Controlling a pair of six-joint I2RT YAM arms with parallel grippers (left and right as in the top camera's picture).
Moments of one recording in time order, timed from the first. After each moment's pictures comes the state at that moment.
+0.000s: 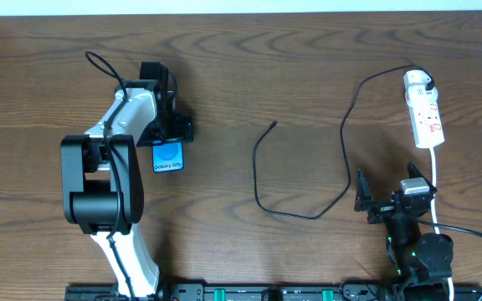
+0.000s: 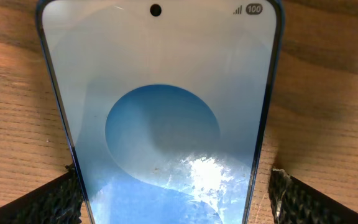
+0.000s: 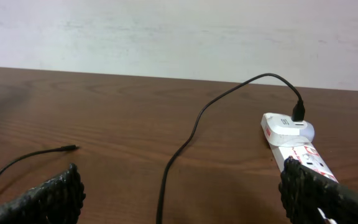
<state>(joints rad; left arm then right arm) -0.02 2.05 1.37 -0.84 -0.01 -0.12 0.13 0.01 0.01 -0.07 -0.02 -0.01</state>
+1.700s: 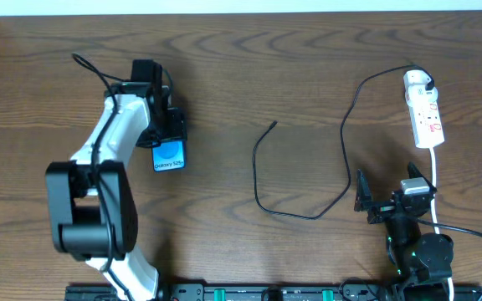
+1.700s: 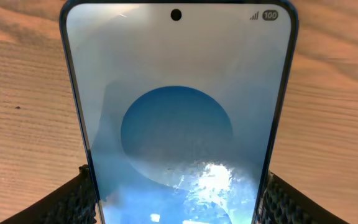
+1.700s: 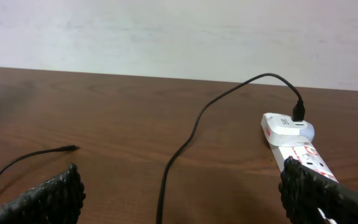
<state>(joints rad) -0.02 1.86 1.31 -0.87 0.04 -0.15 0.13 0.01 0.01 -0.07 -0.02 -0.01</state>
